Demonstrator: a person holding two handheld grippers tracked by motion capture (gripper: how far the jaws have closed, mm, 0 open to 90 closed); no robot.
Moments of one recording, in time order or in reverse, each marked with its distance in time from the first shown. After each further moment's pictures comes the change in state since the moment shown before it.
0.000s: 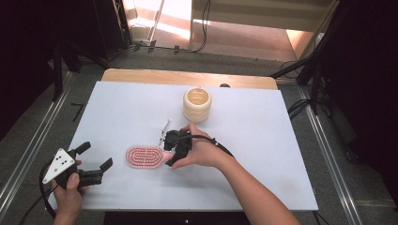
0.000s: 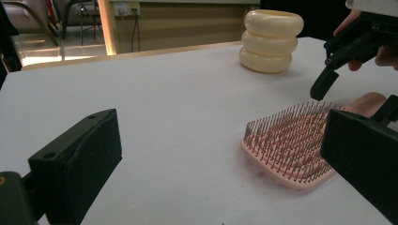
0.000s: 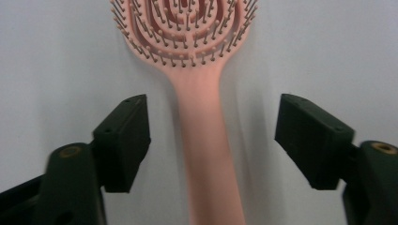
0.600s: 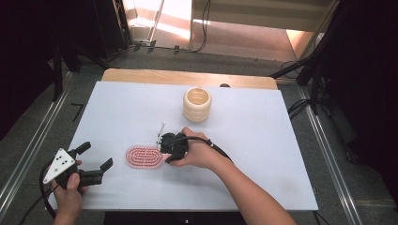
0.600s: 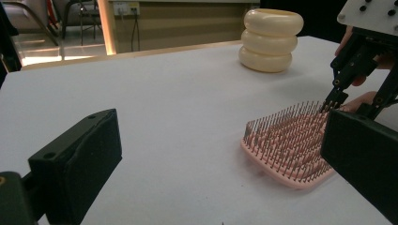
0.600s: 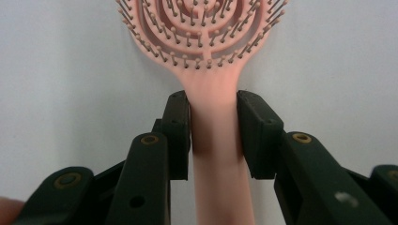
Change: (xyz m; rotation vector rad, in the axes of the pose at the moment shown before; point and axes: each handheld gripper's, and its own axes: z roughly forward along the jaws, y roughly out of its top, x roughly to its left) left arm -0.001 0.000 0.000 0.005 0.002 0.003; right arm 0.003 0.008 0.011 0.062 0.016 -0.036
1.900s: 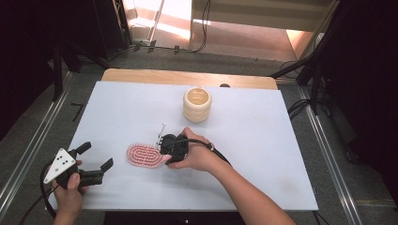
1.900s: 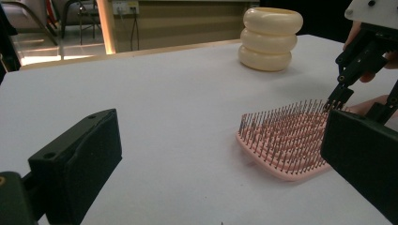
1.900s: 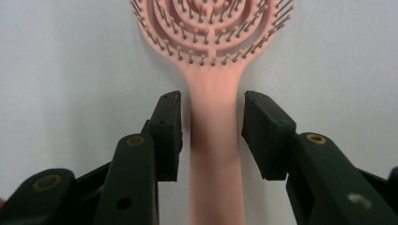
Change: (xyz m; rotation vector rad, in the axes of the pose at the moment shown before) left arm 0.000 0.000 0.001 0.003 -0.004 0.005; right arm 0.009 0.002 -0.004 0.041 -0.026 0.049
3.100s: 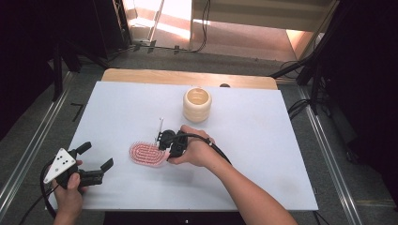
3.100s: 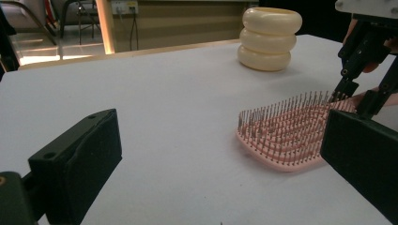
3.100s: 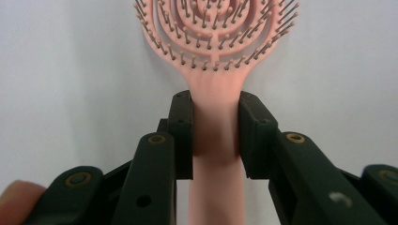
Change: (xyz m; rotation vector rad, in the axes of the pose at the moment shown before) left arm 0.000 0.000 0.000 0.000 -0.002 -0.001; right arm -0.008 0.005 -0.009 0.052 0.051 0.019
